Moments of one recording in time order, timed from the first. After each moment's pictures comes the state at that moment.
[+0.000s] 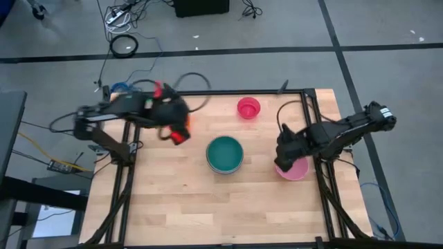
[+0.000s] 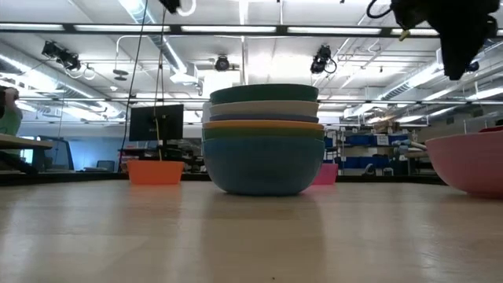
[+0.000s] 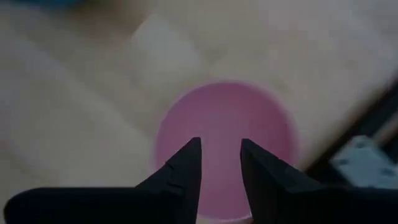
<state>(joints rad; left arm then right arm) -0.04 1.52 1.89 -1.54 -0.53 -0.38 0.30 1.24 1.17 -1.41 0.19 1.13</state>
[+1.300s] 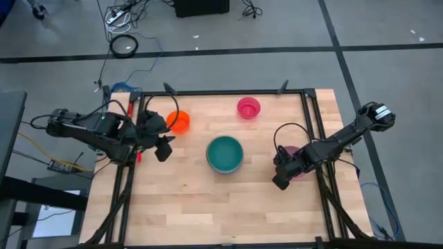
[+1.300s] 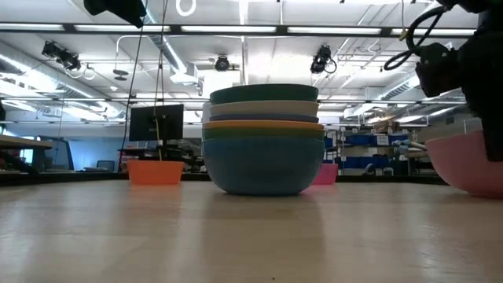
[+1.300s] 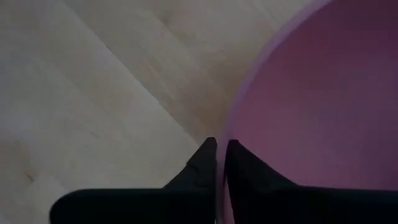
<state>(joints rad) -0.25 1.04 1.25 -1.13 -0.53 -0.66 0.46 1.24 0.68 -0.77 0.07 1.23</state>
